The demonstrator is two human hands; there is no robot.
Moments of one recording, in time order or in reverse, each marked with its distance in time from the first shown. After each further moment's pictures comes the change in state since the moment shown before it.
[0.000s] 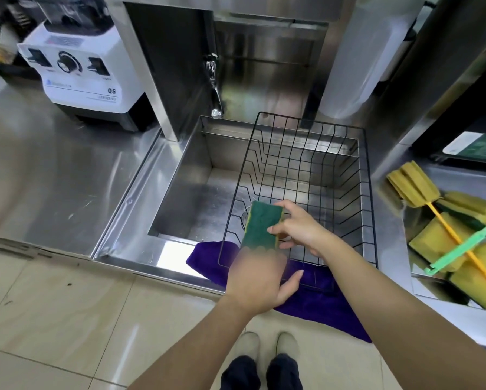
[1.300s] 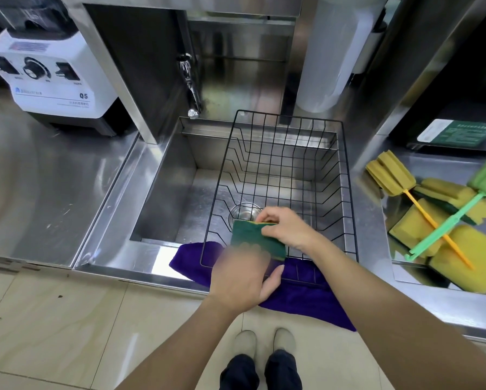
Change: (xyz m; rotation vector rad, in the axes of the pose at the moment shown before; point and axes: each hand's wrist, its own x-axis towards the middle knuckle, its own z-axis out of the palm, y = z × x) left_hand 0.004 0.000 -0.004 0.020 0.016 0.048; right_hand -0.007 0.015 -0.011 -0.203 -0.035 -0.225
